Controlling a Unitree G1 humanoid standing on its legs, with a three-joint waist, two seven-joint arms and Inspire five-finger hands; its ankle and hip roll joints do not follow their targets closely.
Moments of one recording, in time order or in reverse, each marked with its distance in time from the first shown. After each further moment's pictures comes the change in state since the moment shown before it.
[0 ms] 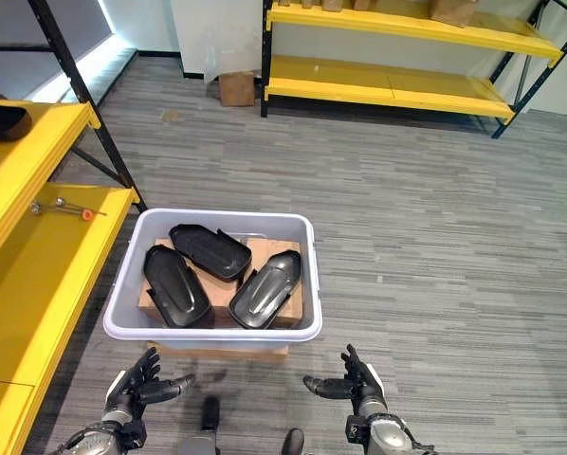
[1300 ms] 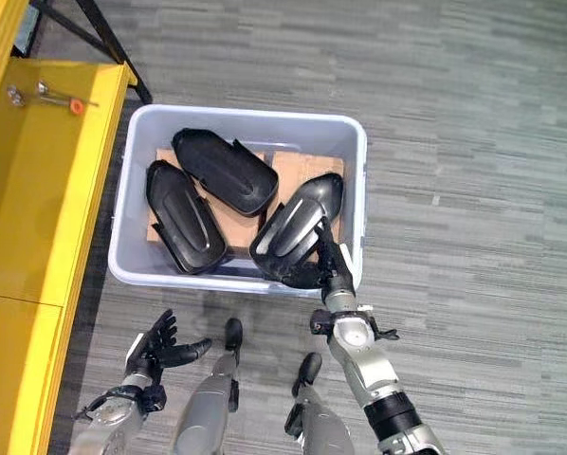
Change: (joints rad) left arm -0.152 -0.003 -0.092 -0.040 -0.044 -0.030 0.078; right arm -0.488 0.003 0.143 -0.186 -0.010 -0.060 -0.214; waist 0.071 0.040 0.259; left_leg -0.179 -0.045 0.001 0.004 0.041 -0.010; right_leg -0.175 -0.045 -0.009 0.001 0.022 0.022
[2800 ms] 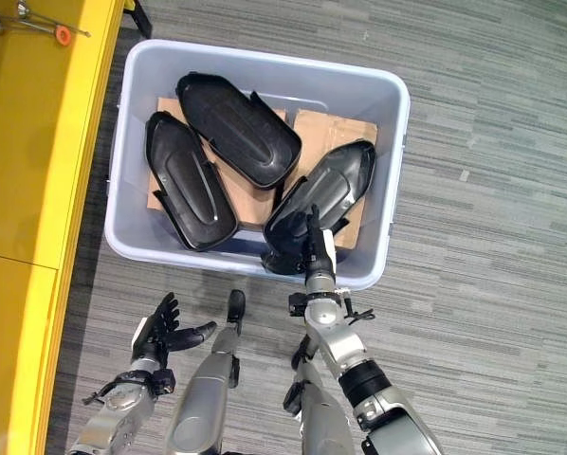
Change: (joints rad) left arm -0.070 0.011 -0.067 0.002 -0.002 -0.040 0.106; right arm -0.169 0.100 0.084 0.226 -0.130 0.006 -0.165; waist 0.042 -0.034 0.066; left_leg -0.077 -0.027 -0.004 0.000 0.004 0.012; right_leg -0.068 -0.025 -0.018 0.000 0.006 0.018
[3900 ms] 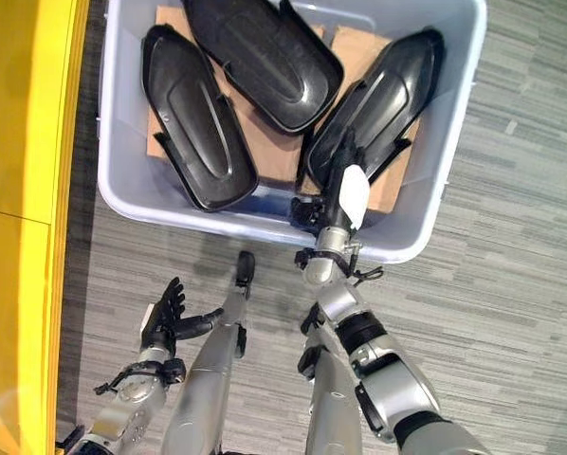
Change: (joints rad) left arm -0.078 0.000 -0.104 -0.008 0.001 -0.088 0.103; right arm -0.317 -0.052 -0.012 0.289 -0.428 0.004 -0.313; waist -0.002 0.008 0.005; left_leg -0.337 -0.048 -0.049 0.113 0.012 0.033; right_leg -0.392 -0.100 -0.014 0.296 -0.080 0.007
